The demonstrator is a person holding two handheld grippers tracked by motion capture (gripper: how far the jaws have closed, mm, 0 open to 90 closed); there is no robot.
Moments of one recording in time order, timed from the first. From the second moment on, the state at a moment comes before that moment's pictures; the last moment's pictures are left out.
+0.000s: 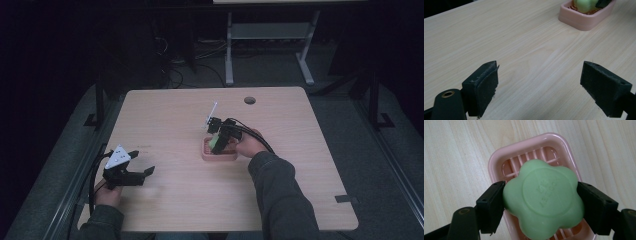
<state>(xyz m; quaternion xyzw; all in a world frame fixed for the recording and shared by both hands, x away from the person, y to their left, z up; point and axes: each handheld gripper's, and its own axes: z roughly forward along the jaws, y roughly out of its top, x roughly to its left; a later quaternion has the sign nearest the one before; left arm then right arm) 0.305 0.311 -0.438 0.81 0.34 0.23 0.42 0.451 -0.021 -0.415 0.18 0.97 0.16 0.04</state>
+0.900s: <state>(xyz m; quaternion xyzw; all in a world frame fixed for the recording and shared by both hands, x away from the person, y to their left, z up) 0.305 0.311 -0.438 0.80 0.35 0.23 0.43 0.452 -0.023 -0.417 0.20 0.97 0.16 0.04</state>
